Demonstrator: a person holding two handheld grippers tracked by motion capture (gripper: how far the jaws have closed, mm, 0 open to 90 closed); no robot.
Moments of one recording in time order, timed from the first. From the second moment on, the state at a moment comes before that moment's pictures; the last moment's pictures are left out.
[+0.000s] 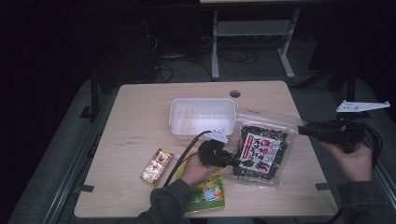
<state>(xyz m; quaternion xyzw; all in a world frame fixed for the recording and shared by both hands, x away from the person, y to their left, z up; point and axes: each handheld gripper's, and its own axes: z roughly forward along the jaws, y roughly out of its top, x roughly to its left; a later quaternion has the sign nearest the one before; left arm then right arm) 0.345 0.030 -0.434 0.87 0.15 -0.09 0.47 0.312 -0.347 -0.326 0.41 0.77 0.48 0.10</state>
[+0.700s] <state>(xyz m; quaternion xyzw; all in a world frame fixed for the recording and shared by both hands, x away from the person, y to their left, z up) 0.343 0.030 -0.432 0.87 0.14 -0.08 0.47 0.334 -0.311 -0.381 0.36 0.79 0.49 -0.02</state>
